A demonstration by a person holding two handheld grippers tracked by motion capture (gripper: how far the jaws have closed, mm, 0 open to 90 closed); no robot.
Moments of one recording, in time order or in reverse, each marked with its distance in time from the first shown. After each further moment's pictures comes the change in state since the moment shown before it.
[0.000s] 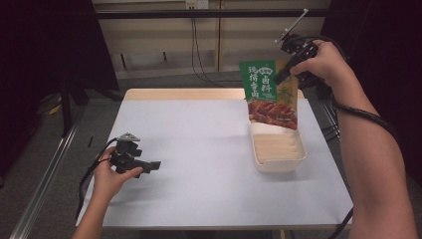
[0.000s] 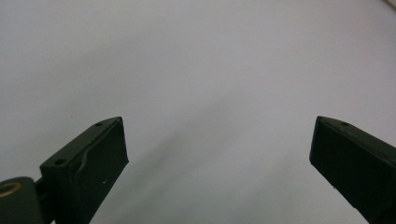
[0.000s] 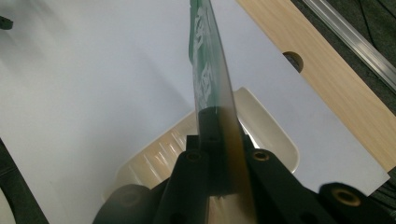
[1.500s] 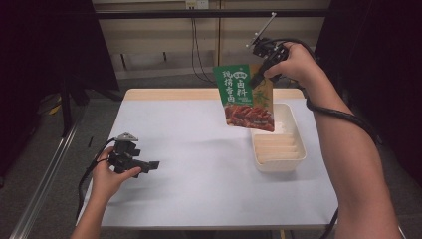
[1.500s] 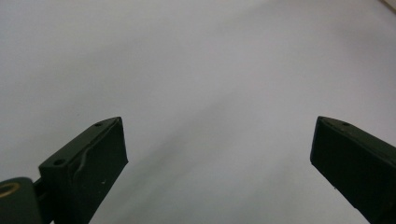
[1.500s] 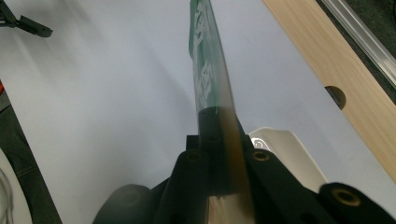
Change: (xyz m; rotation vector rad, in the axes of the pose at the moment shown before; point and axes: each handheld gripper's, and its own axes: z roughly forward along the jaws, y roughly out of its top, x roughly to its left) left arm 0.003 -0.001 -0.002 -0.016 0.001 -0.008; right arm 0.040 0.042 0.028 0.009 0.068 -0.091
